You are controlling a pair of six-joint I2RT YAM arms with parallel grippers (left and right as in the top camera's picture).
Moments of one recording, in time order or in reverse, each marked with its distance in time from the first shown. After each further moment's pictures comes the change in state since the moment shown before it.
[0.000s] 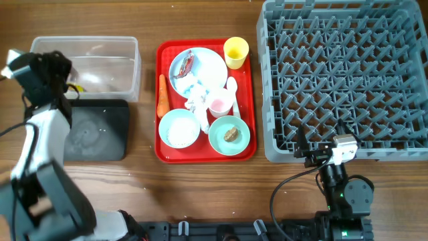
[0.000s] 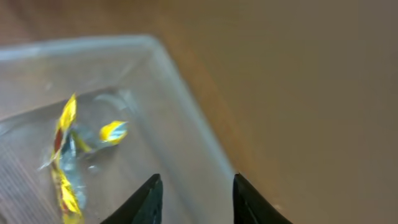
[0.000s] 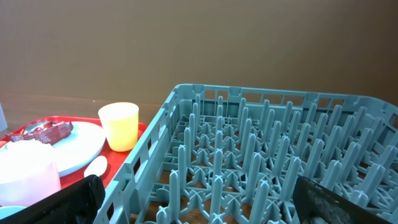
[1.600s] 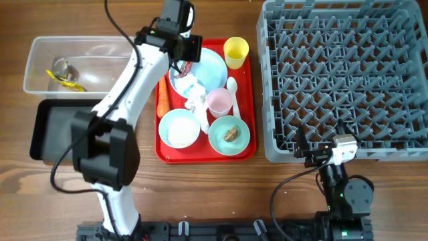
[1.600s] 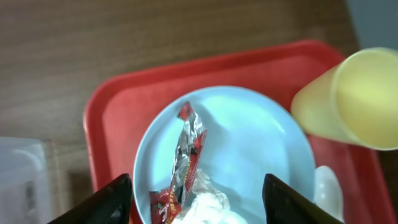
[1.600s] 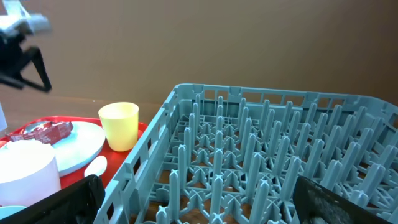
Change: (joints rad) left arm -0.741 0.421 0.739 -0.862 -0.139 0.686; right arm 0.000 0.000 0.000 -0.001 0.000 0.000
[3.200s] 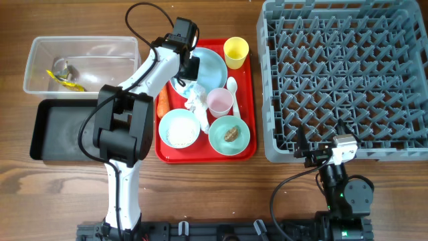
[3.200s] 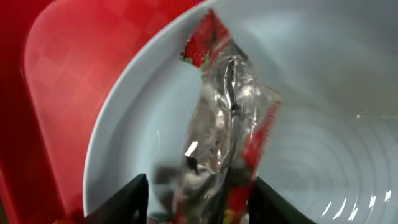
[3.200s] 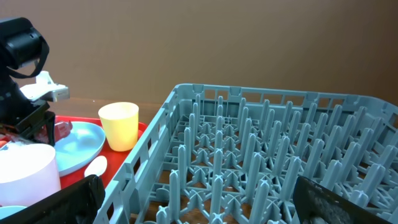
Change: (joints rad) left arm 0.010 0.229 -0.010 0.006 -0.031 0.003; right arm 0.000 0.000 0.000 0.000 0.000 0.000
